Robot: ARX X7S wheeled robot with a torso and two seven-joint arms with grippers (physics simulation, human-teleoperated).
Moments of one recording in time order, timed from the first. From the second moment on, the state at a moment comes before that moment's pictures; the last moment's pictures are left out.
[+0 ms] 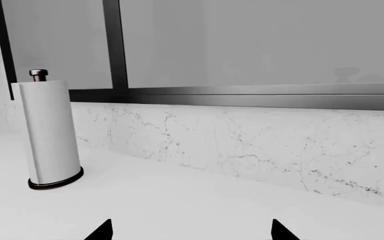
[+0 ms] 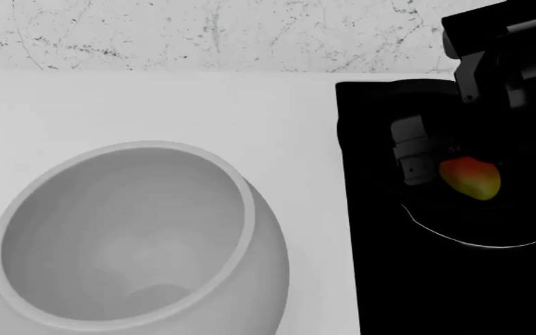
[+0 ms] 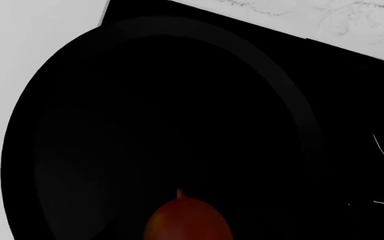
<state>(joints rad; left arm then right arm) -0.46 -0.84 -0.30 0.73 -1.18 -1.03 -1.04 1.74 0.38 -1.23 1.00 1.03 1.16 -0.03</state>
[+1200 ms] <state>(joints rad) -0.48 -0.83 -0.22 0.70 -1.12 -1.00 -1.02 1.70 0.25 -1.30 1.28 0.93 1.04 -0.22</state>
